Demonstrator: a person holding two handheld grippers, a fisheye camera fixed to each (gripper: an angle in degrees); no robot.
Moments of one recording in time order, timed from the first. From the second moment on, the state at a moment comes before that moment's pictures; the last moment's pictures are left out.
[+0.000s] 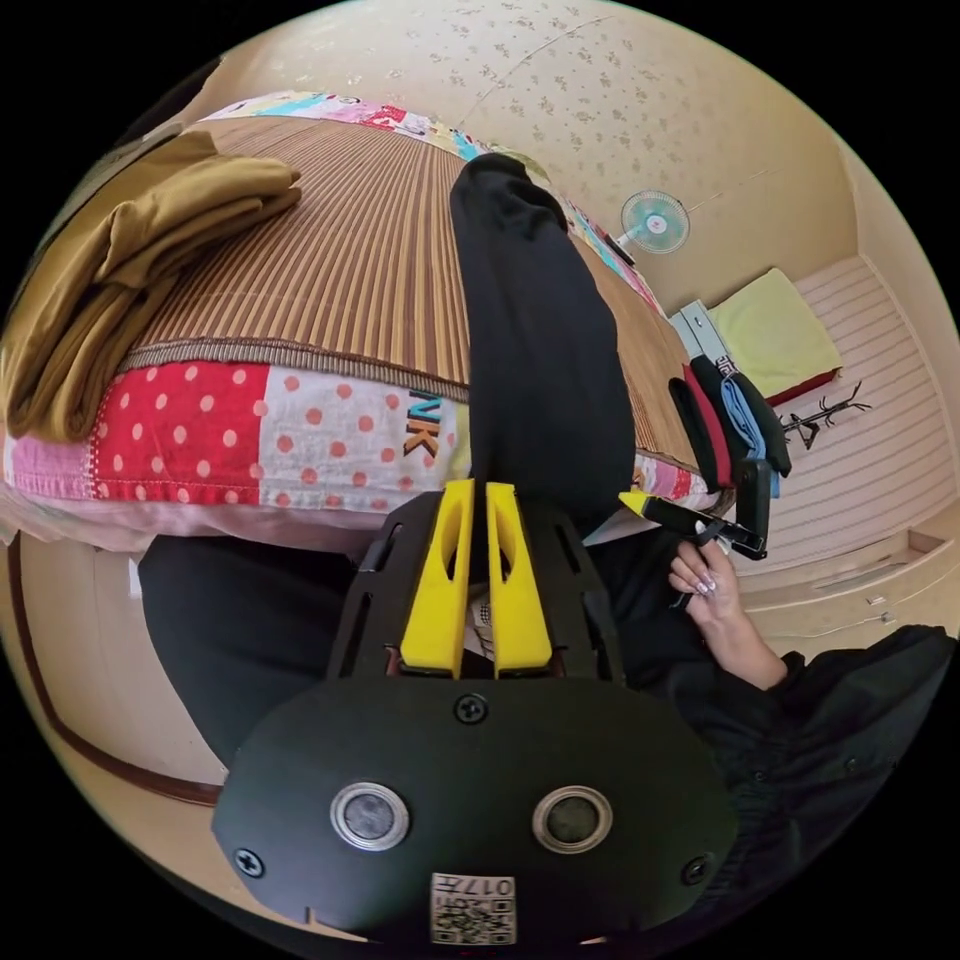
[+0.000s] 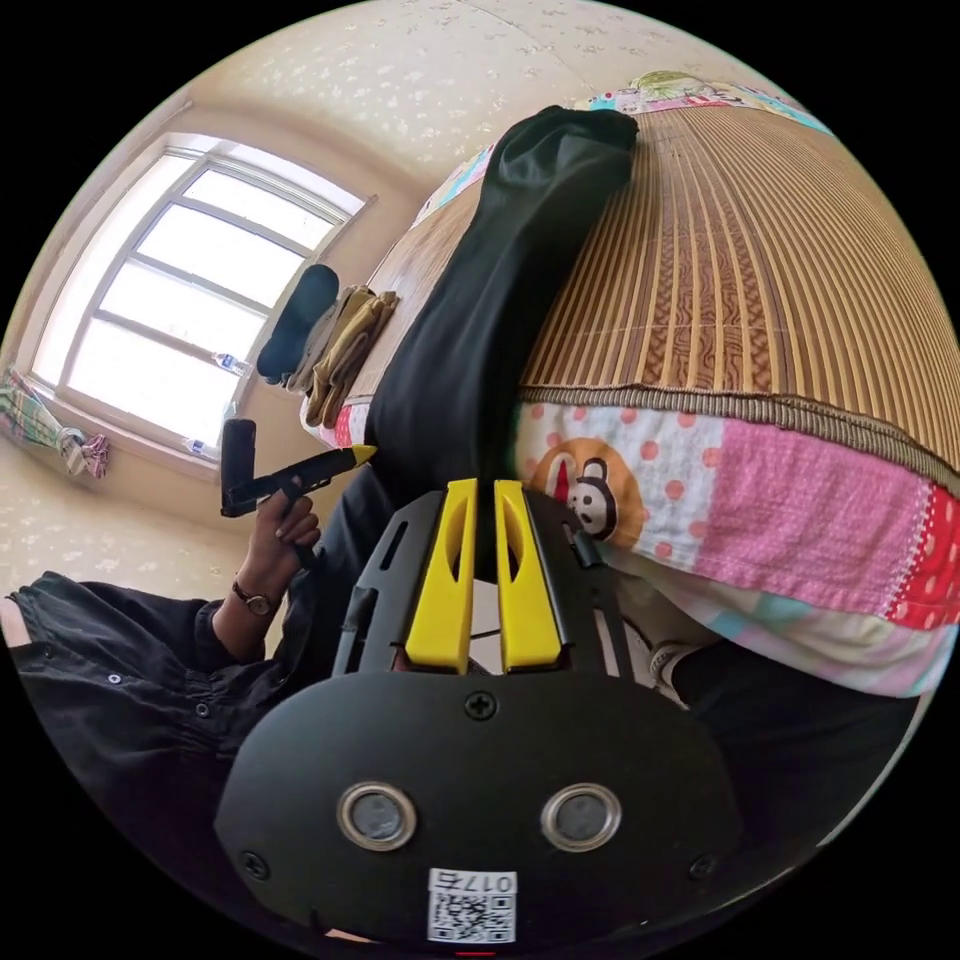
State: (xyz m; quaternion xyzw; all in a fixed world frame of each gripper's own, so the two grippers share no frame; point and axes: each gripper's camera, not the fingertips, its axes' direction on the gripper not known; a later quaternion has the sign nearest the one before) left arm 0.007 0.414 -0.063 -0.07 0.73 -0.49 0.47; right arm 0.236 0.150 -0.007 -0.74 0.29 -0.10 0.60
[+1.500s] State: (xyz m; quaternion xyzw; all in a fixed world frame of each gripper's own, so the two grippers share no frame) left arm -0.019 0.398 -0.044 0.04 0.78 -0.44 0.44; right arm 0.227 0.114 0.020 -0.75 0.16 -0.07 0.64
